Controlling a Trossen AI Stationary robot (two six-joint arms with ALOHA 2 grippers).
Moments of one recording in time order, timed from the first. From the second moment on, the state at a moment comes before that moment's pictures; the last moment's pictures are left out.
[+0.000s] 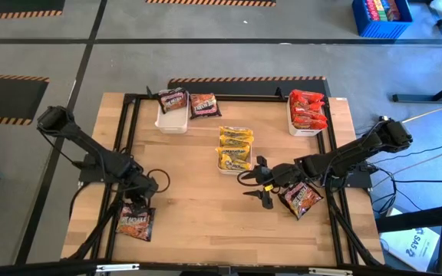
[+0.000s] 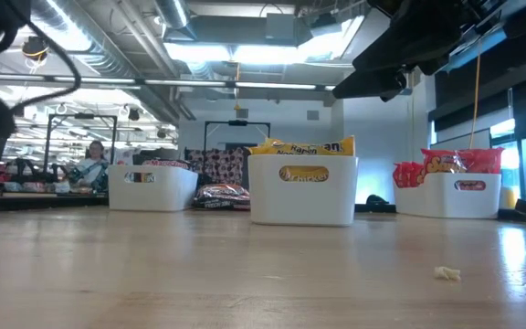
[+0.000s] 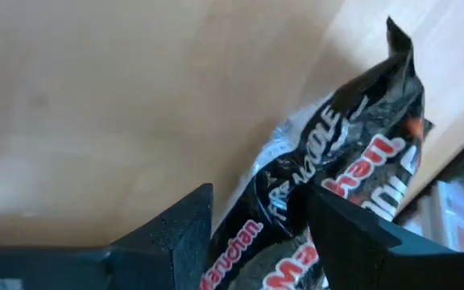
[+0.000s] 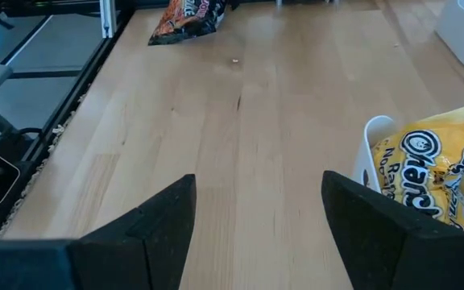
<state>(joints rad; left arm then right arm) -0.53 1.08 0.43 -0.66 0.42 -1.10 0.31 1.36 0.68 0.18 0.14 0.20</state>
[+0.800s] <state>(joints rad) -0.61 1.09 0.32 -0.21 0.53 -1.33 0.31 1.36 0.68 0.19 0.15 0.20</state>
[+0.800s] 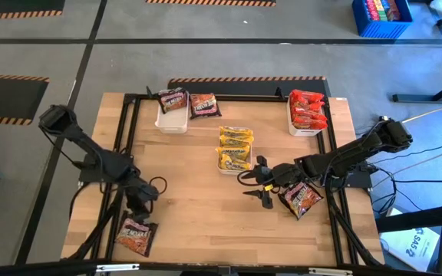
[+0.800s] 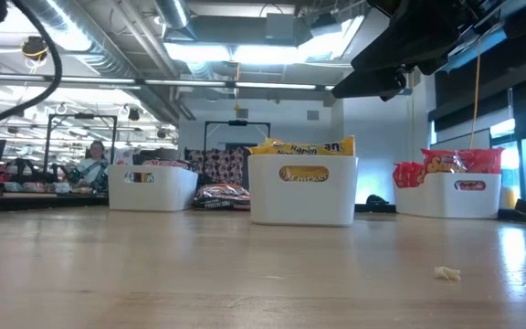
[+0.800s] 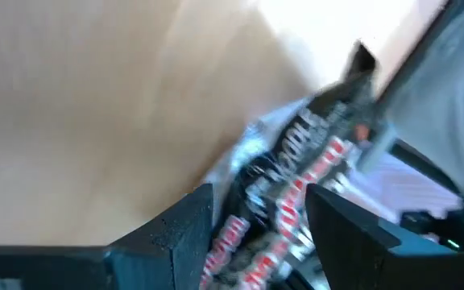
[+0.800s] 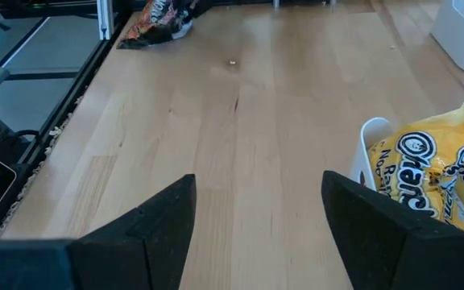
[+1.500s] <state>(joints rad) -0.71 1.18 0.32 -0.13 0.51 -1.33 0.31 1.36 0.68 0.22 0.15 0.17</state>
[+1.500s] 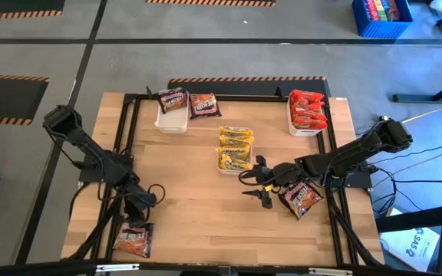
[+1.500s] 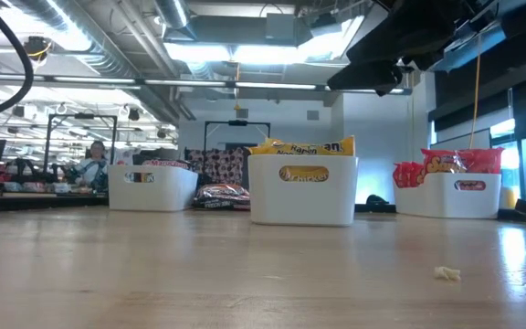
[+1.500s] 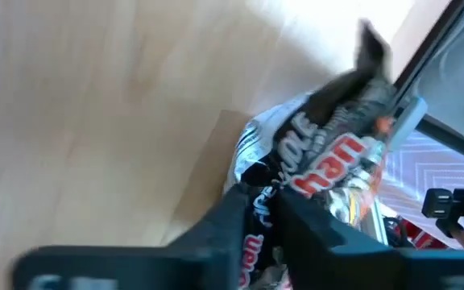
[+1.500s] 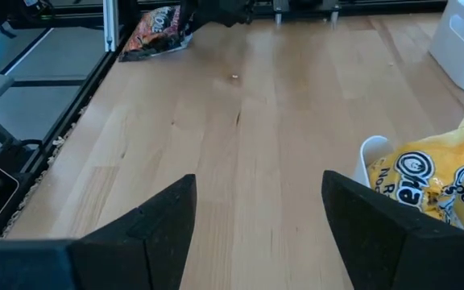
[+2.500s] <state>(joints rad) -0.59 1.18 0.49 -0.06 -0.28 -0.75 0.31 1.59 0.68 0.60 0.14 0.23</state>
